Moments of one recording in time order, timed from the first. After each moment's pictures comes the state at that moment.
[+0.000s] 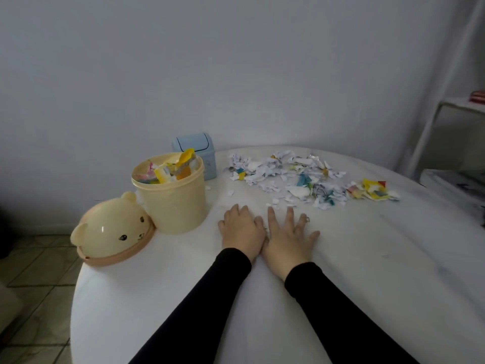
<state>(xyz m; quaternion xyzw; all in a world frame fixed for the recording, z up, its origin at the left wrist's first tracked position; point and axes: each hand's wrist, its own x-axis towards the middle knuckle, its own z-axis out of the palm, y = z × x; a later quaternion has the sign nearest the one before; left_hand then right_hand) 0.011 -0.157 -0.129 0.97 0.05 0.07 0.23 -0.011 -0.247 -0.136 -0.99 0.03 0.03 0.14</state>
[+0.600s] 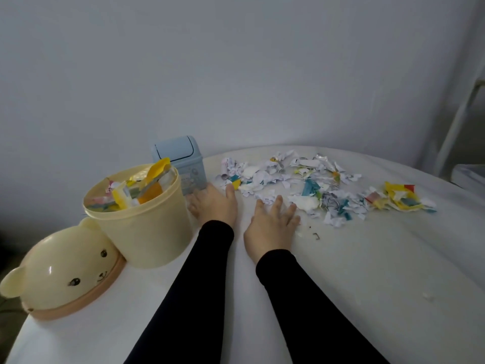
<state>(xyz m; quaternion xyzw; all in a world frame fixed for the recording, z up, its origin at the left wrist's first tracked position) 0.151 -0.127 -0.134 0.93 0.23 0.14 0.24 0.081 -0.222 -0.134 -0.98 0.06 -0.01 0.17</state>
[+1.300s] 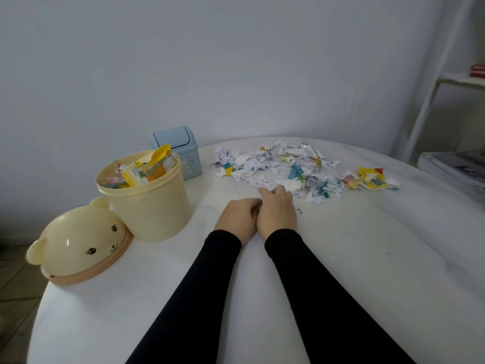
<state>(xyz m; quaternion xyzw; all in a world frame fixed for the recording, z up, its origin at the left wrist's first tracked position) 0.051 -0.158 -0.131 0.95 -0.13 0.09 0.27 0.049 -0.249 -0.130 -0.96 0.04 -0.14 0.25</state>
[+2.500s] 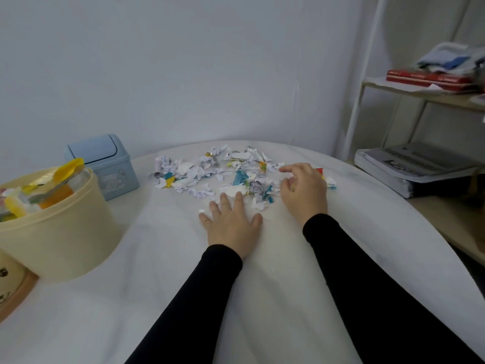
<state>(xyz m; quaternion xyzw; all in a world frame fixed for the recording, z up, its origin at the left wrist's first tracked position) 0.059 -0.261 -0.141 0.99 -0.07 0.02 0.15 0.081 -0.415 -0.130 -0.89 0.07 -0.34 0.29</state>
